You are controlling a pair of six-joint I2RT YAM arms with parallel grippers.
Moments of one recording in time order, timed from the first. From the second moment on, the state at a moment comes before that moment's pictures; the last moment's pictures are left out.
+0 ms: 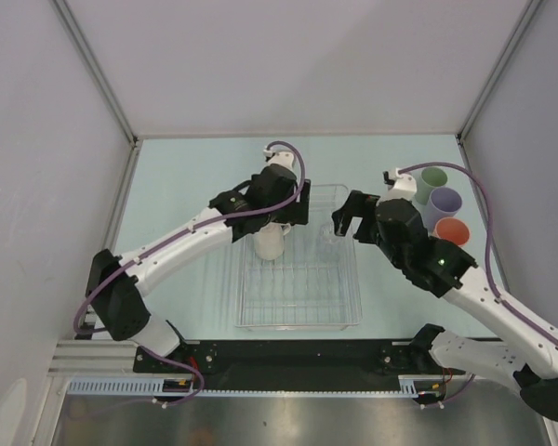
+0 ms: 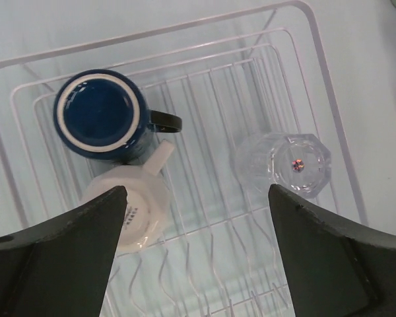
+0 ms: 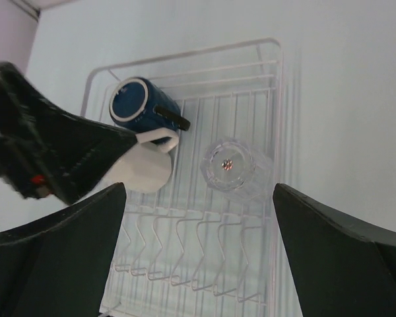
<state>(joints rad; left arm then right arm) -0.81 1.51 1.36 -0.55 -0.31 -0.49 0.78 0.98 1.01 -0.50 0.42 0.64</state>
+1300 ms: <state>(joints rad) -0.95 1.93 1.51 -0.45 -0.16 -0.52 0.79 0.79 1.00 -0.56 0.49 0.66</state>
